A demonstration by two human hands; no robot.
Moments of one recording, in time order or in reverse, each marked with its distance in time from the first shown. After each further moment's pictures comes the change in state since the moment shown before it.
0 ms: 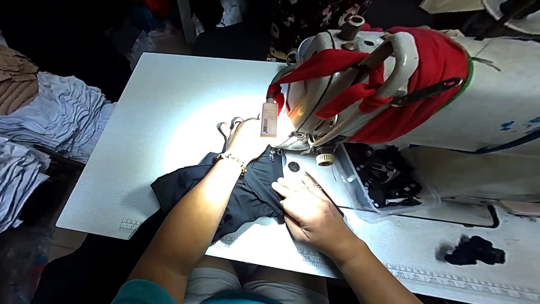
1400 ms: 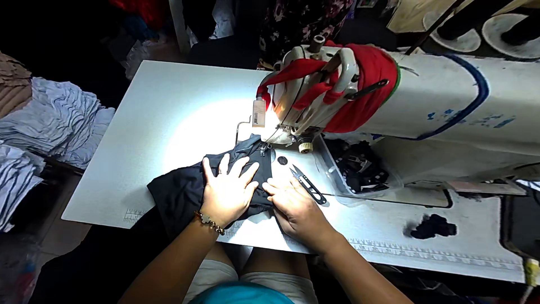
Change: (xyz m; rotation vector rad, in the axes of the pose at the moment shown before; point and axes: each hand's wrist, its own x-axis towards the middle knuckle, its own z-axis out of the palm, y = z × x) left_hand -0.134 -0.019 0.020 0.272 0.018 0.178; right_hand -0.013 -0.020 0.005 0.002 0.006 0.069
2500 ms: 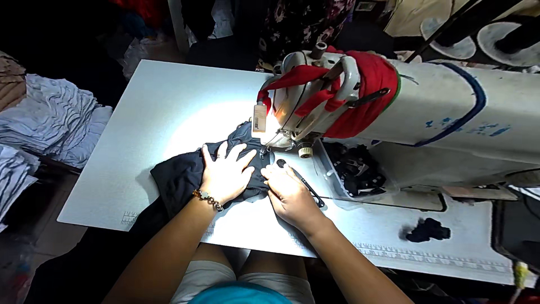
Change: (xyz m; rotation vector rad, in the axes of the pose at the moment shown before) left_hand 0.047 -0.016 -0.013 -0.003 -0.162 -0.047; right_hand 0.029 0.013 0.009 -0.002 0.010 0.120
